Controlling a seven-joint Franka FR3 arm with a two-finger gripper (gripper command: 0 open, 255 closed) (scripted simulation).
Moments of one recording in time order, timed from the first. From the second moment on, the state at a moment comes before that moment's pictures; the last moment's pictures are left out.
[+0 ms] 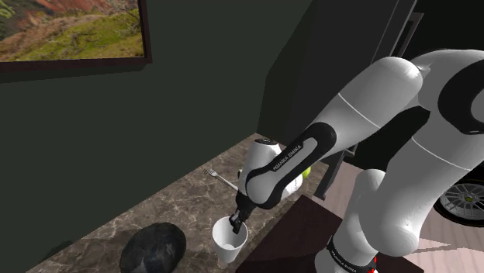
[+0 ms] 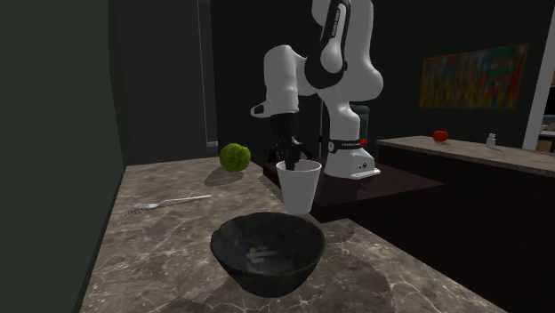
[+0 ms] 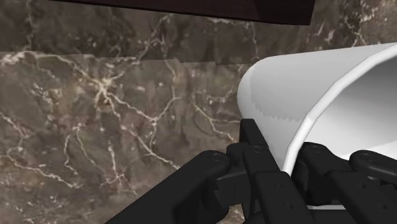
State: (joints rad) arm 0.34 -0.17 0.16 -2.87 0.60 2.73 -0.15
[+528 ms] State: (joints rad) arm 0.30 -0.32 0.18 -2.87 0.50 2.59 -0.05
